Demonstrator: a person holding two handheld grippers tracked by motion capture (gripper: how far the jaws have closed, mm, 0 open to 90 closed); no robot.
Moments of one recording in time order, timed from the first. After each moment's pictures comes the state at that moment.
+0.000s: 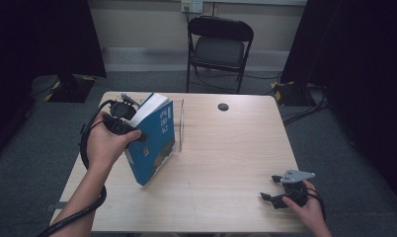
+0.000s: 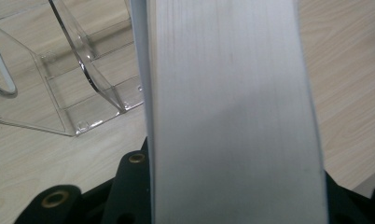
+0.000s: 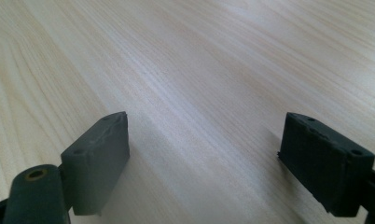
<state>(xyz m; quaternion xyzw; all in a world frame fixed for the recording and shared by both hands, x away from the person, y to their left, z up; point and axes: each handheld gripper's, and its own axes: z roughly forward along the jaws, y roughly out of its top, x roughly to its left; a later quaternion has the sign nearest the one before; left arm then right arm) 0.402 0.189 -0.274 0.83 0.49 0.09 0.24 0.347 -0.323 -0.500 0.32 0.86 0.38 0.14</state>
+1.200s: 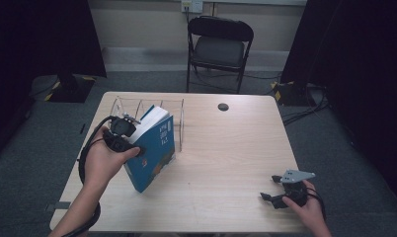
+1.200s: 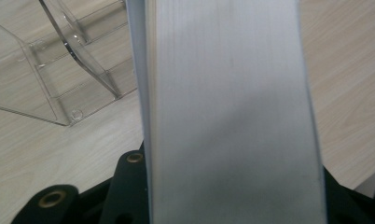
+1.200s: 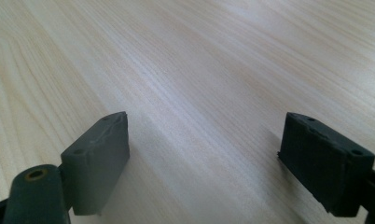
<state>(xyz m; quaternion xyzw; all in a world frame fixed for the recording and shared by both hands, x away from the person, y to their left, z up) 0.380 0.194 -0.302 0.85 0.46 0.10 0.23 0.347 -0.323 -0.500 0.32 0.86 0.38 0.14</state>
